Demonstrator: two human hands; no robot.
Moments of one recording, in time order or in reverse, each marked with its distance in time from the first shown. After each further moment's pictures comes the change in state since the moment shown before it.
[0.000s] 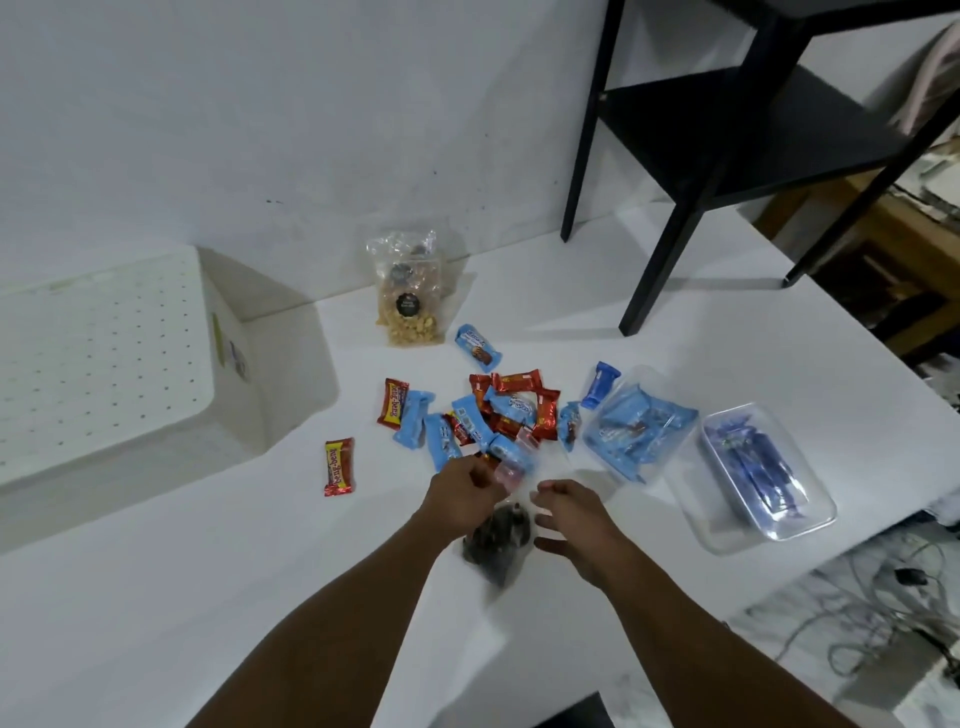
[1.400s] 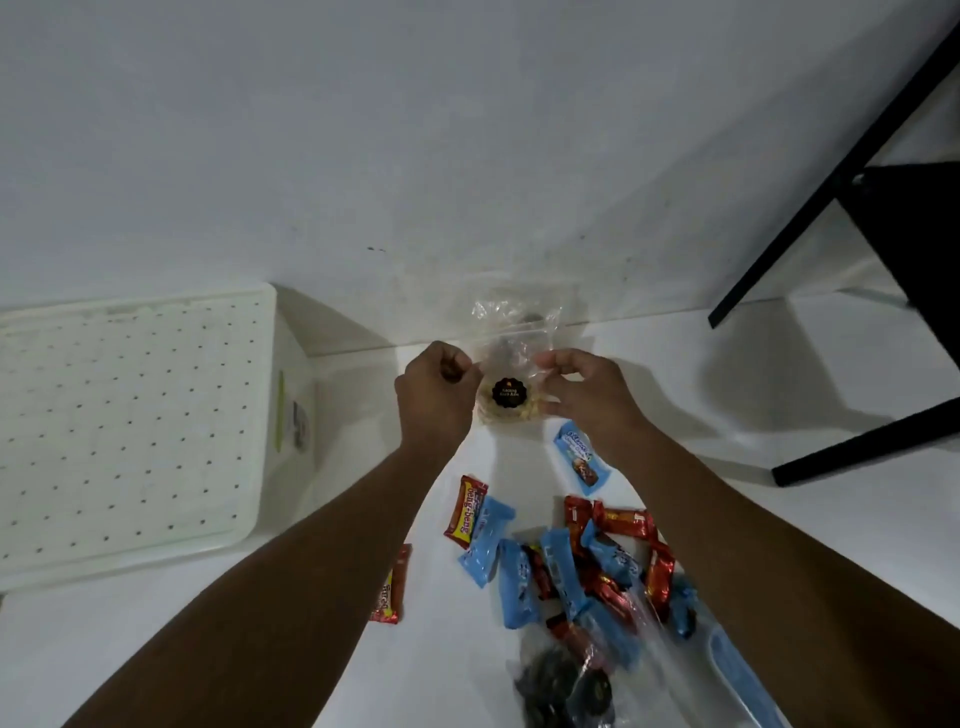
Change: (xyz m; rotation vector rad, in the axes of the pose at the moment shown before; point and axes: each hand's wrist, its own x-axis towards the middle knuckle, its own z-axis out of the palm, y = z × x) left_hand 0.158 0.054 -0.207 -0.317 0.774 0.136; right_hand 0.124 -0.269 0.145 -0.282 -0.205 -0.566
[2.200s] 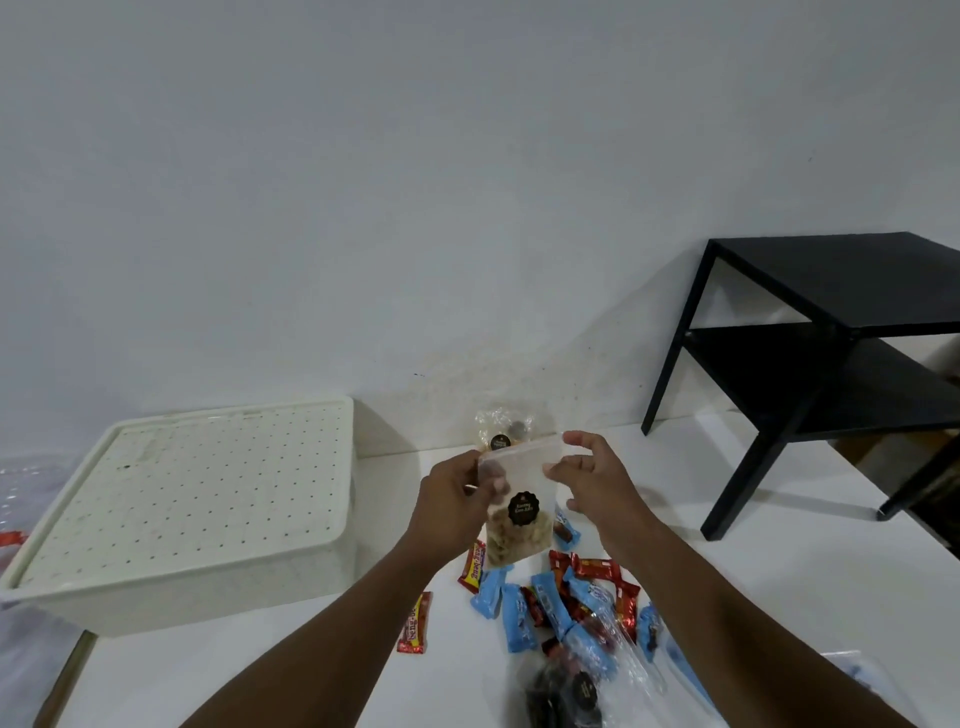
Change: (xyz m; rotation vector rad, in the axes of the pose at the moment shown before) left_hand -0.153 0.056 -0.114 -0.168 -0.344 0.273; right_hand -0.208 -0.062 -0.010 0.110 0.084 -0.147
